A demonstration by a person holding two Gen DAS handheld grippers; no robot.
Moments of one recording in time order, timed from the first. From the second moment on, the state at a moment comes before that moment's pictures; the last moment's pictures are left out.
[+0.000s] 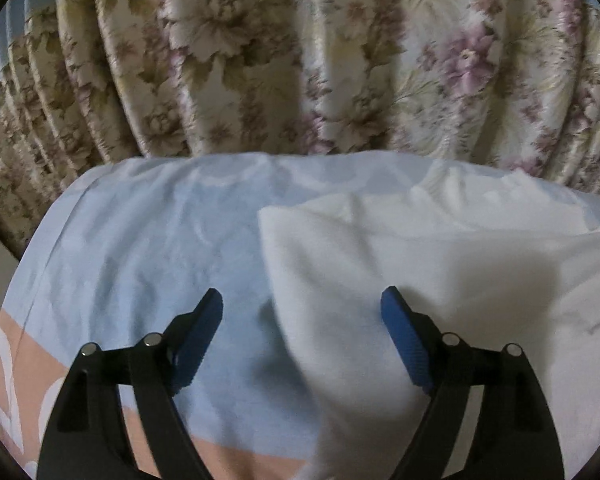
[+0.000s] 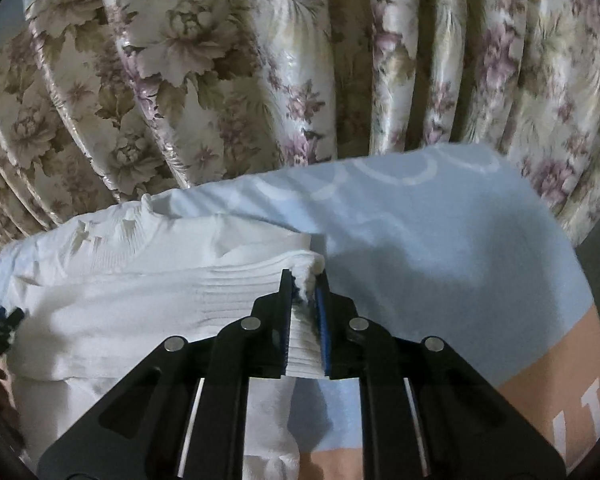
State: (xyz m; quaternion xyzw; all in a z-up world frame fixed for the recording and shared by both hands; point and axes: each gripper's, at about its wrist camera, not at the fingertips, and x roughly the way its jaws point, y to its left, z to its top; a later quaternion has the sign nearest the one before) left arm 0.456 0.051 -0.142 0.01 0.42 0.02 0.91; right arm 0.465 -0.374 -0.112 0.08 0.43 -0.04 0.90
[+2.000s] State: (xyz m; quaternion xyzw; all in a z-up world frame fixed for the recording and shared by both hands) left arm 0.076 0.030 -0.141 -0.02 0.45 0.00 0.89; right arm 0.084 -0.303 -0.145 0.04 0.45 0.04 0.89
